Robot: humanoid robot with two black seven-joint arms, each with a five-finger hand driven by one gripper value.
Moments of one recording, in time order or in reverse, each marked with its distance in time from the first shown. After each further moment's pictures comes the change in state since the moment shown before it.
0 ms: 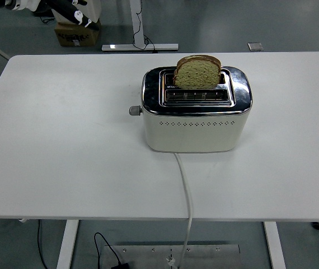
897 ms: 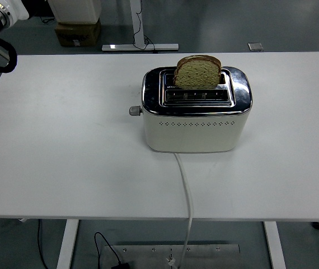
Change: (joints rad) left arm 0.208 -0.113 -0.170 0.284 -0.679 0.167 -0.101; right arm 0.000 0.000 0.000 0.001 -0.002 0.000 0.000
